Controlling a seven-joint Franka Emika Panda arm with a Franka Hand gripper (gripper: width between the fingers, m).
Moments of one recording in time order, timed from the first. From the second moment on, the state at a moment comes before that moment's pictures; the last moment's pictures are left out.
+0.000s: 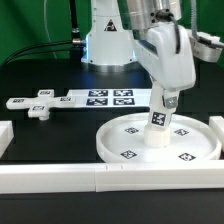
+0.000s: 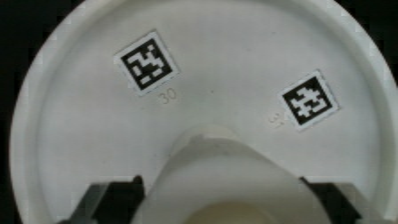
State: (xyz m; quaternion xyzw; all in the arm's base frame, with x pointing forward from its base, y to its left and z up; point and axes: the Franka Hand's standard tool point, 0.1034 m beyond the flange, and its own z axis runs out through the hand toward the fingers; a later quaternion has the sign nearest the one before) arm 0.560 0.049 0.075 -0.72 0.68 0.06 0.08
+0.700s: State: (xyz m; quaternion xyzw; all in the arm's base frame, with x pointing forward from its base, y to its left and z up) arm 0.564 0.048 0.076 -0.84 0.53 0.05 0.09
